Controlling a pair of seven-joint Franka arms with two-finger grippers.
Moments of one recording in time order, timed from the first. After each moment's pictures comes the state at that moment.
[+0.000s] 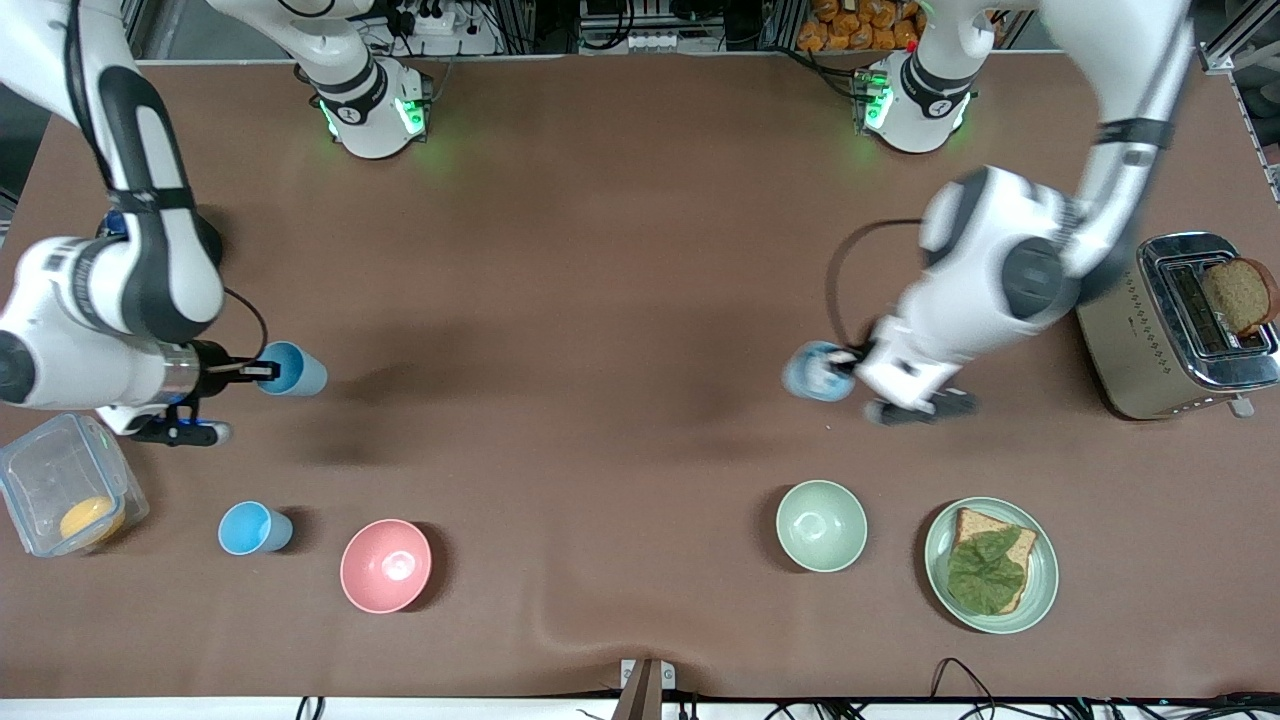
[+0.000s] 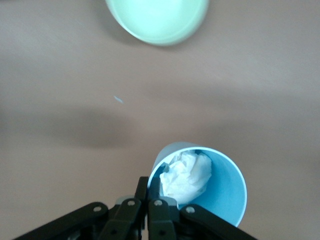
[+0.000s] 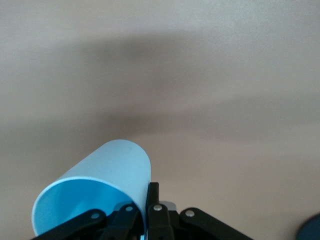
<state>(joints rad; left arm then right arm) -0.13 0.35 -0.37 -1.74 -0.08 2.05 -0.61 0.00 0.39 -0.09 -1.72 0.14 1.78 -0.07</state>
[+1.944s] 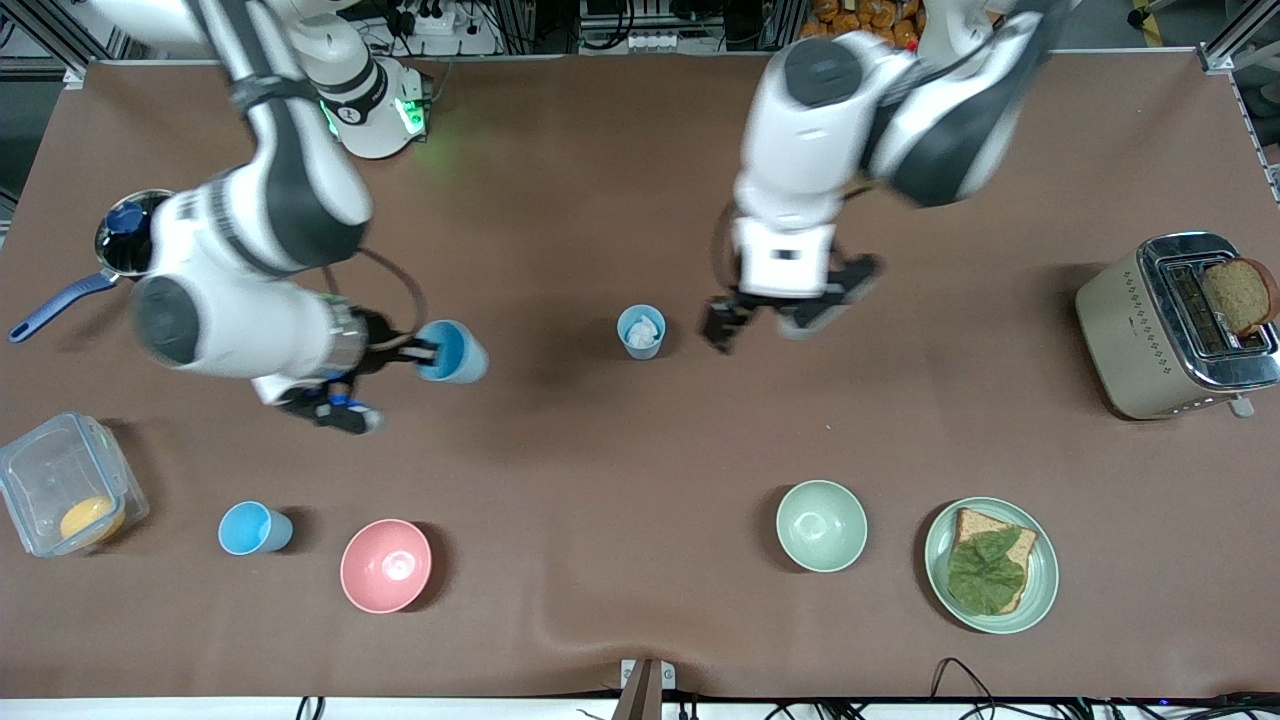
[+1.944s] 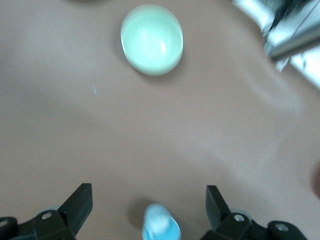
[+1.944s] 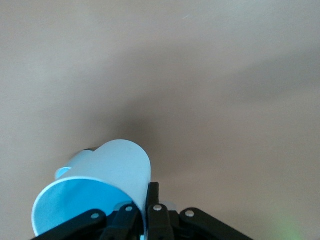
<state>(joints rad) -0.29 0.22 -0.34 -1.64 0.20 2.06 -1.34 0.40 0.38 -0.07 -1.56 0.35 1.75 0.55</state>
